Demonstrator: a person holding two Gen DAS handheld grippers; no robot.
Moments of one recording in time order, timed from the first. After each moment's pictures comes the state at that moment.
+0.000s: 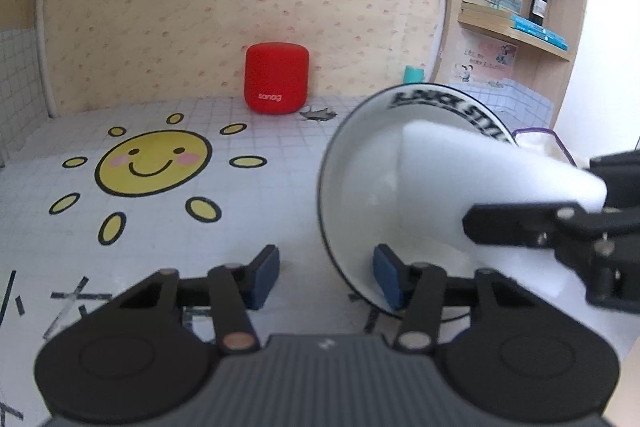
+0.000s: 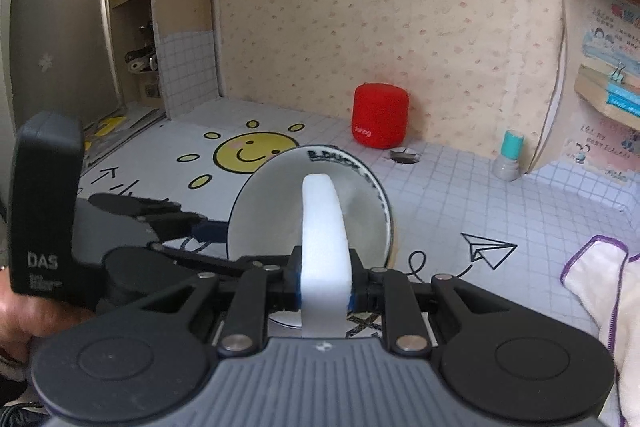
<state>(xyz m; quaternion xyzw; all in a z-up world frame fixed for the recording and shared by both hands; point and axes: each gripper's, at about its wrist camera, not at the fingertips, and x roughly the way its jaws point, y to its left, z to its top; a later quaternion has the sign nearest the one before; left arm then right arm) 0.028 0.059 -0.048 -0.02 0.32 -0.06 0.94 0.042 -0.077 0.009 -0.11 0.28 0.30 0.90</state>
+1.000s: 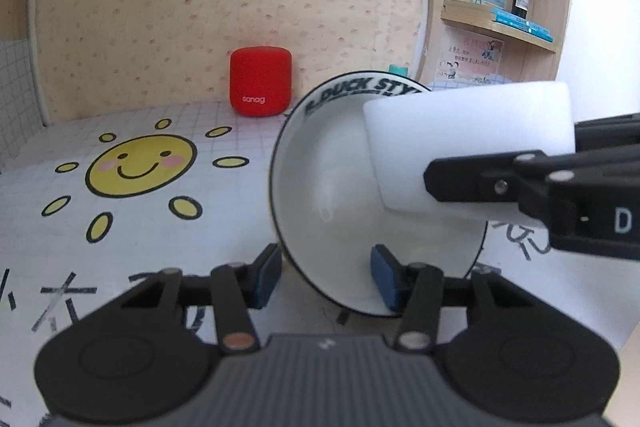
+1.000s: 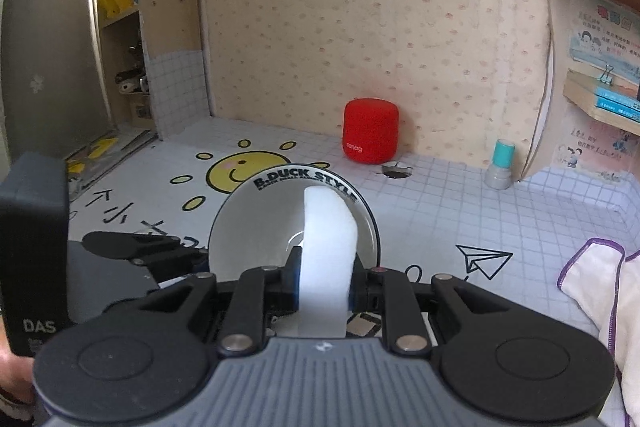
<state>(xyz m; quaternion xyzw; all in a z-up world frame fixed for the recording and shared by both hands) 0.021 0.050 -0.050 -0.02 0.32 -0.06 0.95 0.045 -0.076 0.010 -0.09 0.27 0.31 0.91</state>
